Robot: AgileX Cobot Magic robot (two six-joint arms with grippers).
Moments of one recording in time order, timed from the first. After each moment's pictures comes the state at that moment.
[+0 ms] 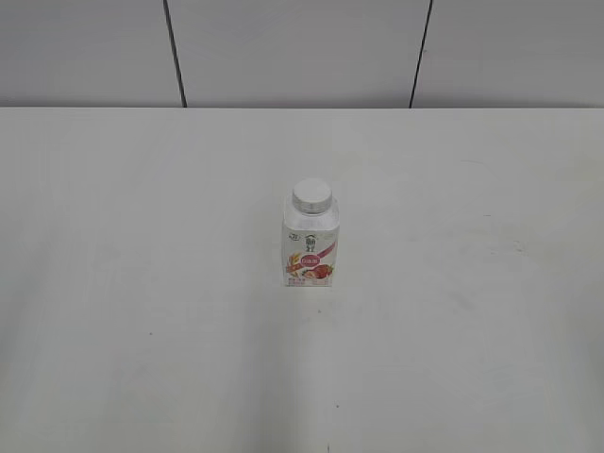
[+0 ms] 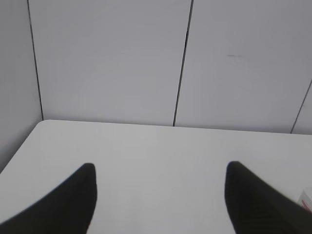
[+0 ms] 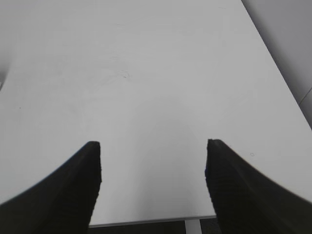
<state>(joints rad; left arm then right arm) -0.01 0.07 -0.37 0.03 0.45 -0.08 0.01 -0.01 -0.51 -0.01 1.09 -0.05</state>
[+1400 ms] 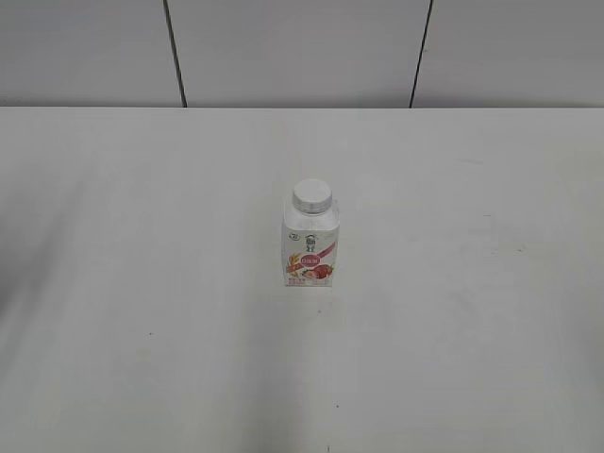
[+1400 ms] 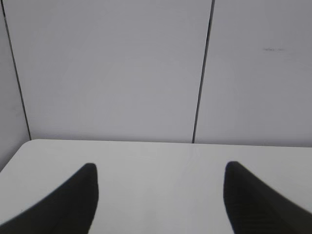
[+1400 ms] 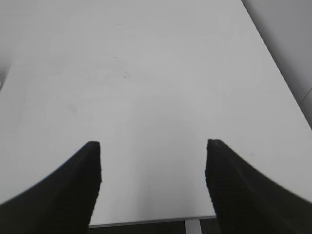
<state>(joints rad) -0.01 1.05 -0.30 0.08 -0.60 -0.08 0.01 -0.01 -0.51 -0.01 1.09 -0.05</state>
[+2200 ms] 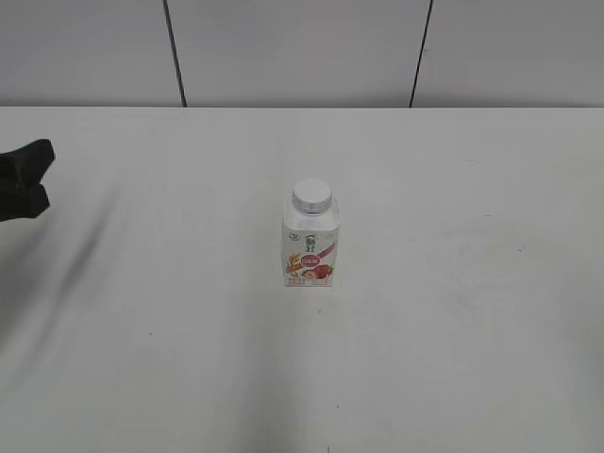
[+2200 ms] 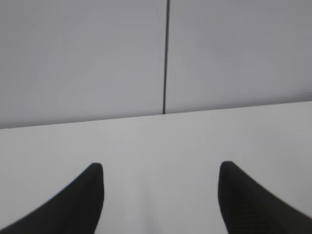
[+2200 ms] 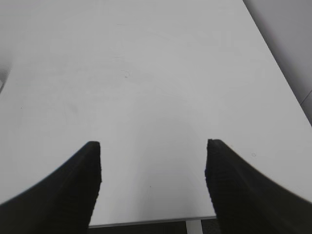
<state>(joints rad) -0.01 1.51 -0.30 0.29 -0.99 -0.13 0.01 -0.01 -0.51 0.00 1.09 -0.05</state>
